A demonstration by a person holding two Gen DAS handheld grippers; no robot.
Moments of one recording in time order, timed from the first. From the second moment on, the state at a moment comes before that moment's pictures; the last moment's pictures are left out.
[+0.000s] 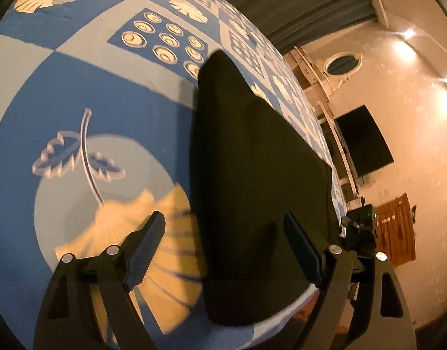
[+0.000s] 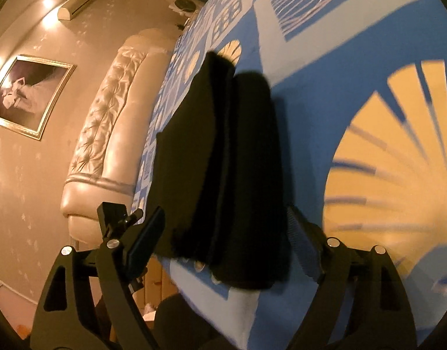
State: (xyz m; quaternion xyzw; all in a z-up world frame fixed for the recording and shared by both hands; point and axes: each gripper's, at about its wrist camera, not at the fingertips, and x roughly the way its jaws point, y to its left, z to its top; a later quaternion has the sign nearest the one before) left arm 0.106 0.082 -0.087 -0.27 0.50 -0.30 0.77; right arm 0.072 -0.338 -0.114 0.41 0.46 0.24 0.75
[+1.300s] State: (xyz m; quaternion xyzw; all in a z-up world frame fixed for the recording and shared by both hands) left arm 0.068 0.045 -0.073 -0.15 0.49 -0.16 0.84; right arm -0.011 -0.319 -0.102 0.35 0.46 0.14 0.80
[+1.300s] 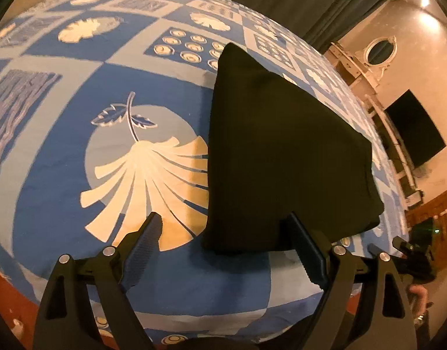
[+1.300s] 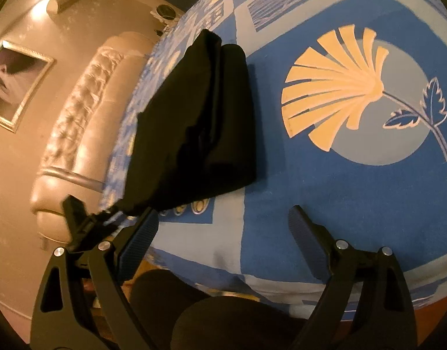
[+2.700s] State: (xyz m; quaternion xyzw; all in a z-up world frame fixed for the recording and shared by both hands) left arm -0.001 -0.009 -0.003 0.01 0.38 -0.08 0.92; right arm -0.050 -0.201 -0.047 0.09 0.37 0.02 0.92
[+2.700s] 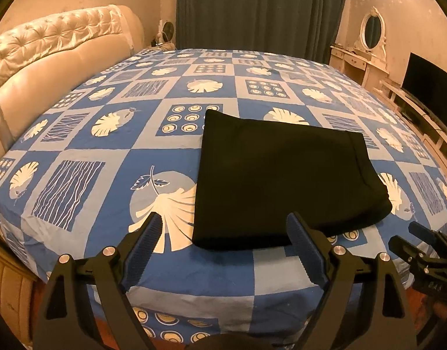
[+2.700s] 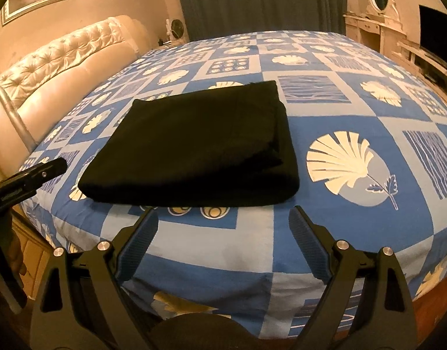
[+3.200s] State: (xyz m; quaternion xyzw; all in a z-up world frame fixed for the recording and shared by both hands) left arm -0.012 -0.013 0.007 0.03 0.33 -0.06 0.94; right arm -0.044 -0.197 -0.028 0.08 0.36 0.02 0.93
